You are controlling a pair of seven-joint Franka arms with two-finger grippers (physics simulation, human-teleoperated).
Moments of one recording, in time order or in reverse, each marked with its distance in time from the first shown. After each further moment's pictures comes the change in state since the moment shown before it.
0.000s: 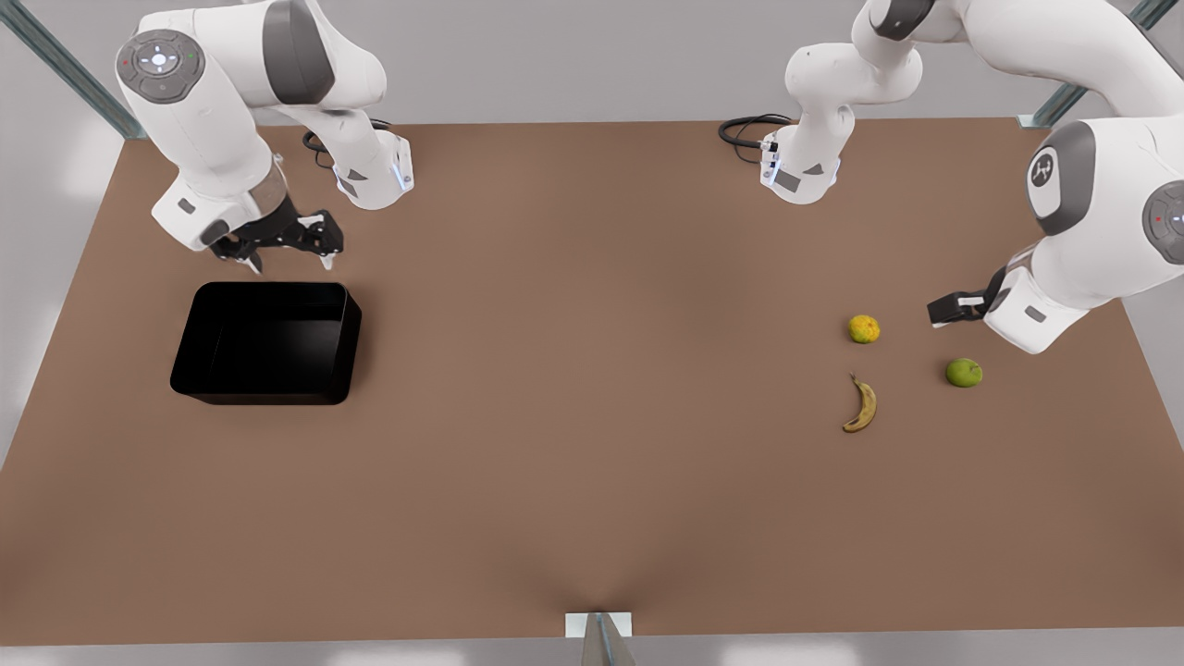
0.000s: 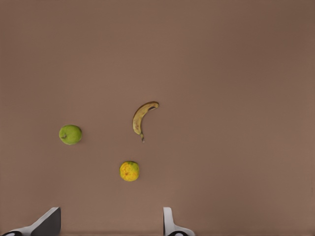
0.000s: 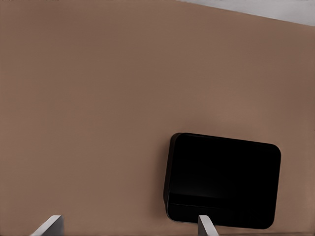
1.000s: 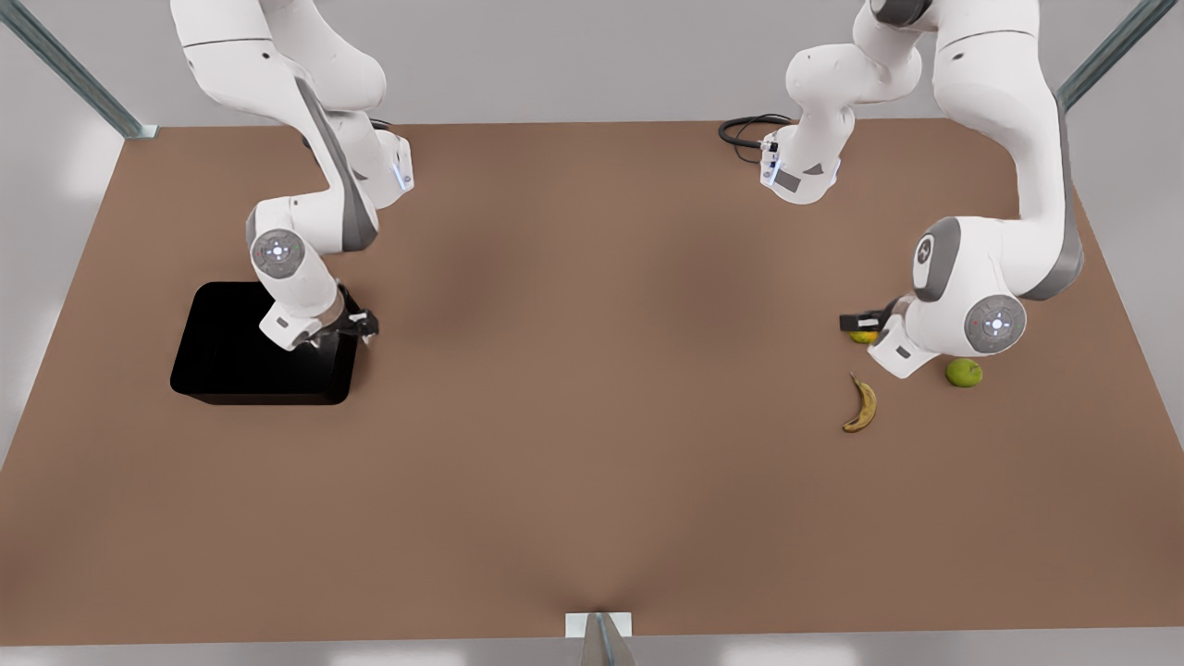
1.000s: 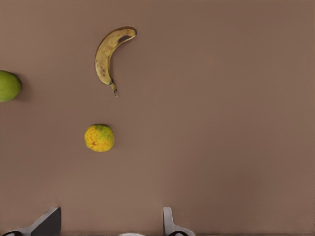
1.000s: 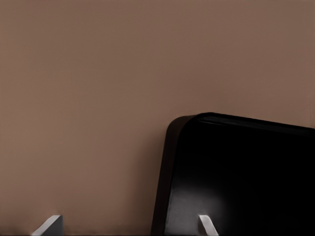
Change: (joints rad) left arm 0.083 -0.033 -0.149 -0.541 -0.020 0.219 -0.071; right arm -0.104 0.096 -0.033 -0.791 -0.077 0.829 -0.027
